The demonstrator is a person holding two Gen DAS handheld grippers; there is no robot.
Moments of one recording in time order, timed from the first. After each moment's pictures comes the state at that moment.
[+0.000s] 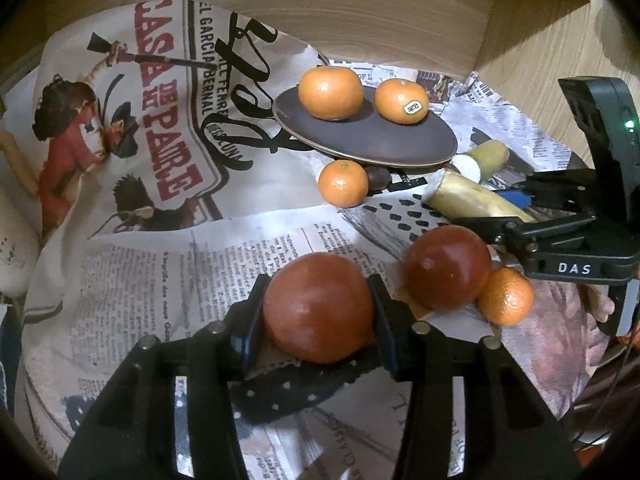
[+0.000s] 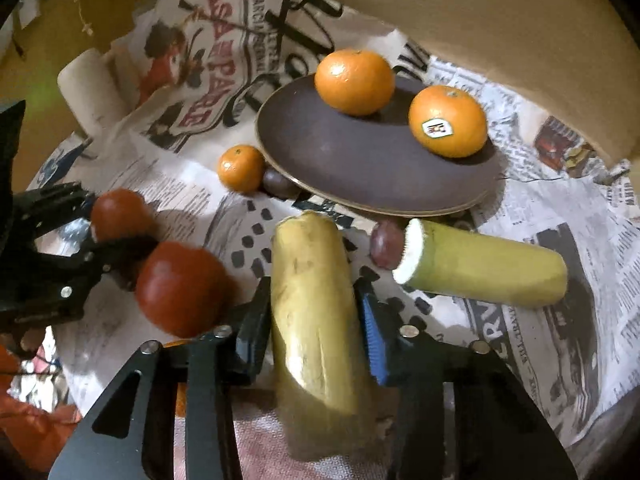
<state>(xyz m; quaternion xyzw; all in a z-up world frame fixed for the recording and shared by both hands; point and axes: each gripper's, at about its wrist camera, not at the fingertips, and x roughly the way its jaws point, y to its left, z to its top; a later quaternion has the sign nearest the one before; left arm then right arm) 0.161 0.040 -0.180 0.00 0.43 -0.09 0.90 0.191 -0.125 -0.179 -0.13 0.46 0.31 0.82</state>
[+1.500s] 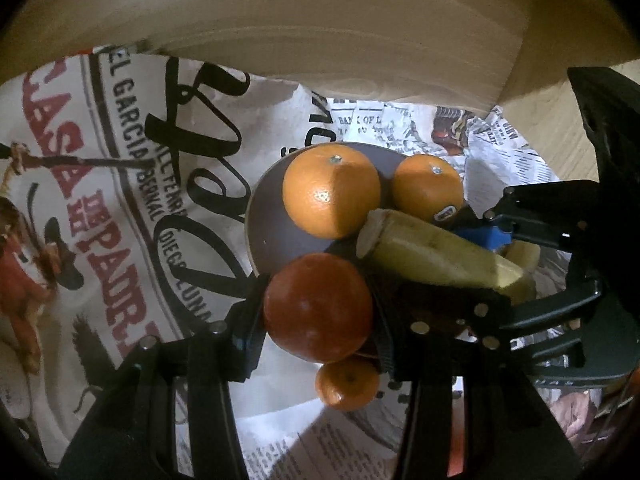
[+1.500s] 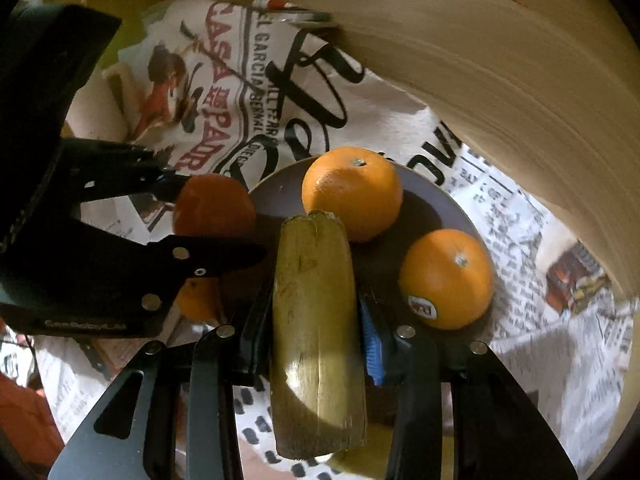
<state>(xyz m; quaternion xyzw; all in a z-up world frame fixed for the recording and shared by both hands) 0.302 0.023 -0.153 -0.02 0.45 -0.11 0.89 0.281 -0.089 -0.144 -0.20 0.43 0.40 0.79</state>
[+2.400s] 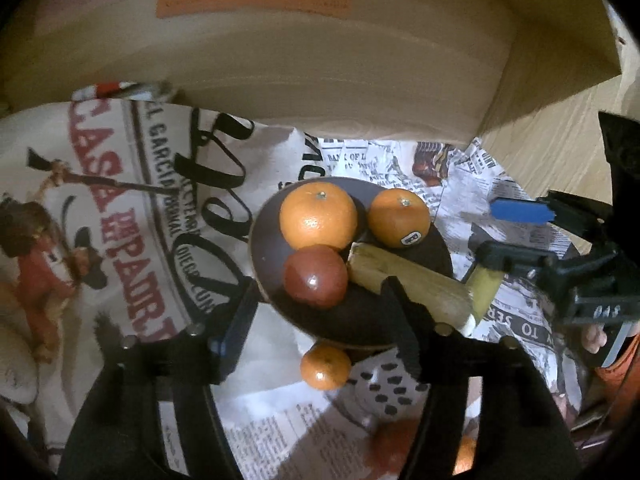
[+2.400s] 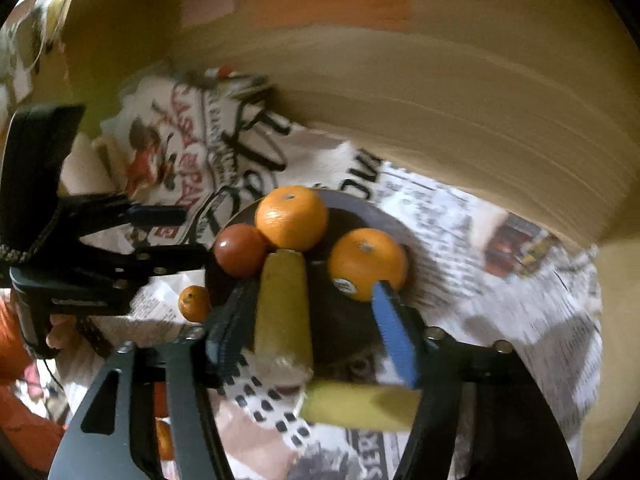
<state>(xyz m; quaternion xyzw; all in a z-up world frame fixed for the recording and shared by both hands) 0.262 0.028 -0.118 -0.03 0.40 -0.11 0.91 0.261 -0.157 -0.099 -0.10 0.38 0.31 0.86</state>
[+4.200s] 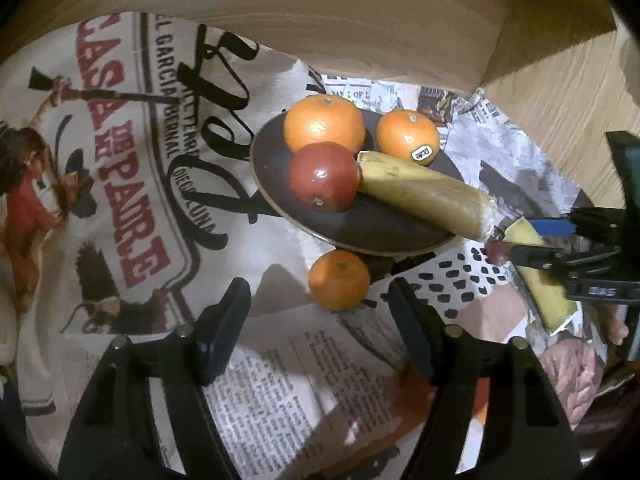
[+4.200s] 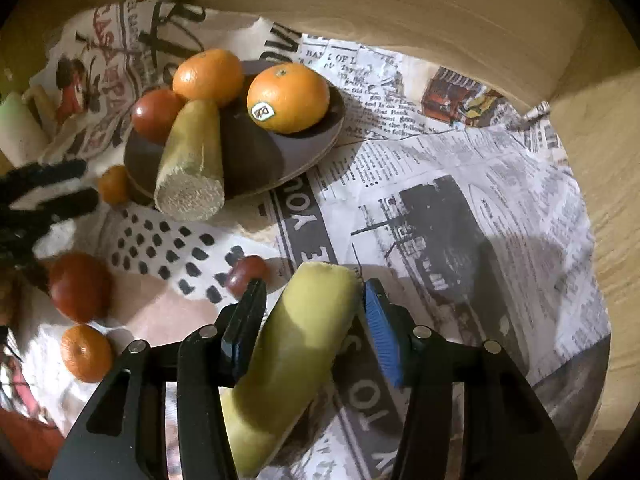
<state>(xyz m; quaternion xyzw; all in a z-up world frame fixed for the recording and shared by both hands) 0.238 0.023 -0.169 -0.01 0.44 -0.11 0.89 0.227 -0.196 -0.163 -0.12 0.50 0.18 0.84</state>
